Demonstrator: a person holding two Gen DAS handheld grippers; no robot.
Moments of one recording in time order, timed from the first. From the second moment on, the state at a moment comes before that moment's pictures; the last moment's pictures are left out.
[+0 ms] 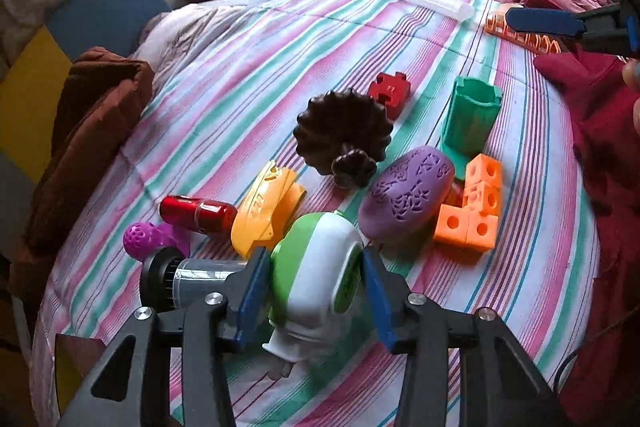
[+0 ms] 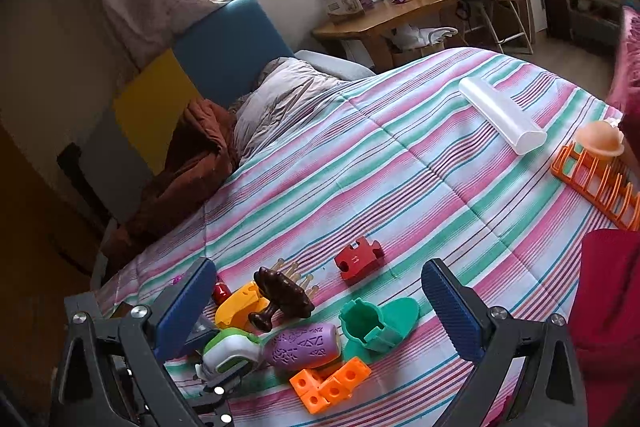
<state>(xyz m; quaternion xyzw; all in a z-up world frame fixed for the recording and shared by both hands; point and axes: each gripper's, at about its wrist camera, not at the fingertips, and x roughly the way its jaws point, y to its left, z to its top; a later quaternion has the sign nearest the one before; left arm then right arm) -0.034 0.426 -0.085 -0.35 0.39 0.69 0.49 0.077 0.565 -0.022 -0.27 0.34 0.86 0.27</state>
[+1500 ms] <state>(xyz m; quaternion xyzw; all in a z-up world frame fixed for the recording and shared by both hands) 0.008 0.356 -0.101 -0.47 0.20 0.72 0.47 0.058 0.577 -0.074 -0.41 0.36 0.79 0.29</state>
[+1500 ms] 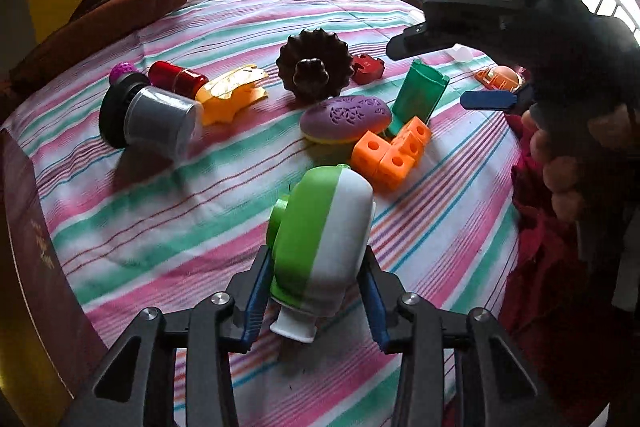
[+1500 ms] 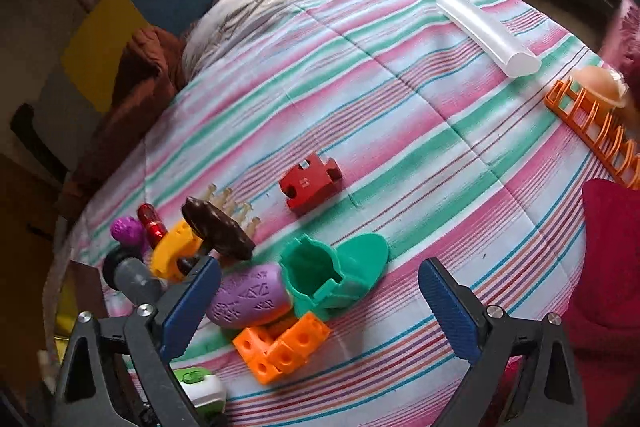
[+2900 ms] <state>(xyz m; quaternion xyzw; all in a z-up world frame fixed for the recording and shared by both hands) -0.189 0.080 -0.070 -0.50 -0.01 0.86 0.12 0.032 0.570 -0.093 -0.50 0.24 0.77 0.32</state>
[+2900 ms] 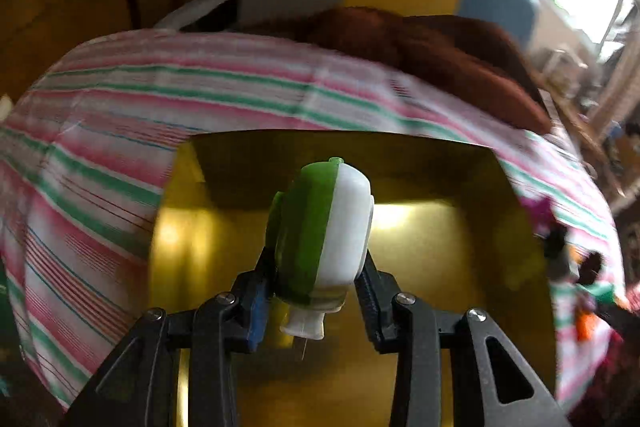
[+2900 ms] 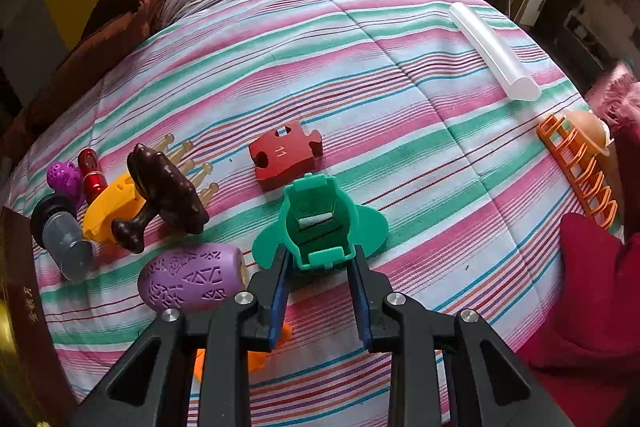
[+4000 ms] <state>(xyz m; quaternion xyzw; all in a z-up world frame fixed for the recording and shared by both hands) -0.098 0.059 -0.030 -0.42 0.02 0.90 0.11 0.028 0.564 -0.093 -0.50 0.22 0.77 0.33</state>
